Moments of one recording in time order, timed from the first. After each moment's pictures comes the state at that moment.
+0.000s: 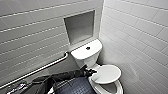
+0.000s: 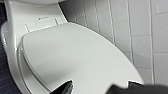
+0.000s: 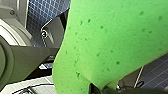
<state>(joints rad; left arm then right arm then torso) 0.40 2.92 -2.06 -0.36 0.19 -0.38 -1.45 2.50 -1.87 0.27 0.20 0.01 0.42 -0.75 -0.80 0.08</state>
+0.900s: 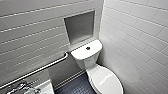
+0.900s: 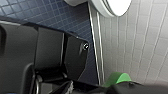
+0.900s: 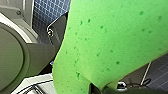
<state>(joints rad) 0.96 2.41 -1.53 -0.09 0.30 -0.31 -1.45 2.45 -1.77 0.27 0.20 0.01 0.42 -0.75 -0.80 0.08</state>
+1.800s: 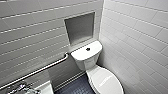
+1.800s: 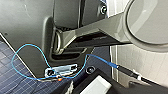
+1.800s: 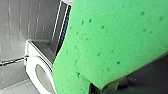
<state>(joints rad) 1.32 2.39 -1.58 0.15 0.18 -0.26 -1.21 2.18 -1.43 0.29 0.24 0.08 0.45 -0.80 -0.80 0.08</state>
